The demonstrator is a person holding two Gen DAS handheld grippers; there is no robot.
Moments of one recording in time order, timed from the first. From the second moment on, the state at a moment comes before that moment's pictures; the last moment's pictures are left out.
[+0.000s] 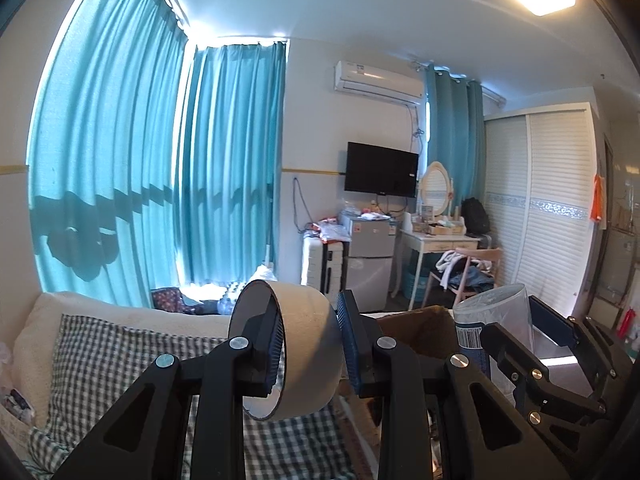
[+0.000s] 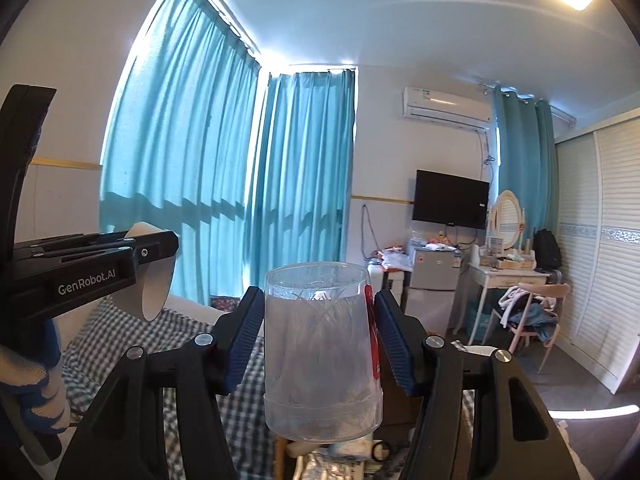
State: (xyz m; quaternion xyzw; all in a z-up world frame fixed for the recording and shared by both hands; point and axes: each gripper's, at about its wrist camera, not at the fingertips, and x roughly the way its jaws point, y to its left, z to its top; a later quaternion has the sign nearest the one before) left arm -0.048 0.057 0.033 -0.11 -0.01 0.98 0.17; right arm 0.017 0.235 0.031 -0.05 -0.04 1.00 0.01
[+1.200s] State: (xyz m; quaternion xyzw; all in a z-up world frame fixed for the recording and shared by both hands) left arm -0.140 0.223 -0.083 -0.27 0.08 0.93 0.25; right arm -0.057 0.361 -0.074 -0.17 0.01 0.98 0.06
